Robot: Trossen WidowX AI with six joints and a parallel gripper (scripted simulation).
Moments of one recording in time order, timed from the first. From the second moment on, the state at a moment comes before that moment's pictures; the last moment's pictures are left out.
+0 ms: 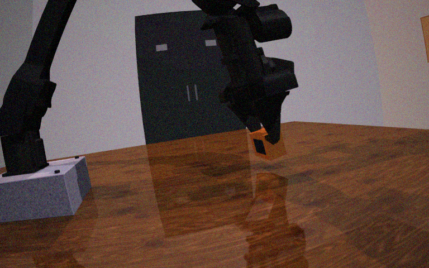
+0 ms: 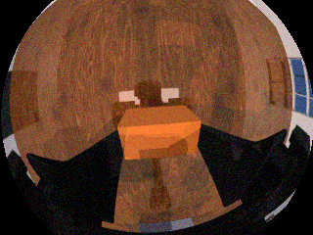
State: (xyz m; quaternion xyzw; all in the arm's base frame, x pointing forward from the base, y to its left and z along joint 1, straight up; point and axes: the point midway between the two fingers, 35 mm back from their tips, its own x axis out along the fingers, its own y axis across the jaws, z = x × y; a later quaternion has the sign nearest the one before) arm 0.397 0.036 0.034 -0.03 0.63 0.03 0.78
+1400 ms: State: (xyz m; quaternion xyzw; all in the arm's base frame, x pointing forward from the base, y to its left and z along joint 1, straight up) arm 0.405 0.037 0.010 -0.01 0.38 0.03 0.92
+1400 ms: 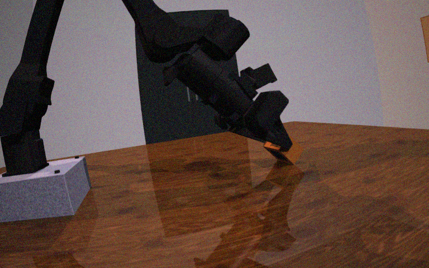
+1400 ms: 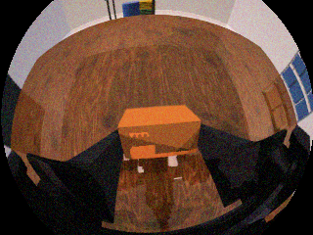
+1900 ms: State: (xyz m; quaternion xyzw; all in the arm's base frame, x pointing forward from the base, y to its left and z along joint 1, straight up) arm 0.406 0.037 -0.001 -0.01 0.28 0.04 0.96
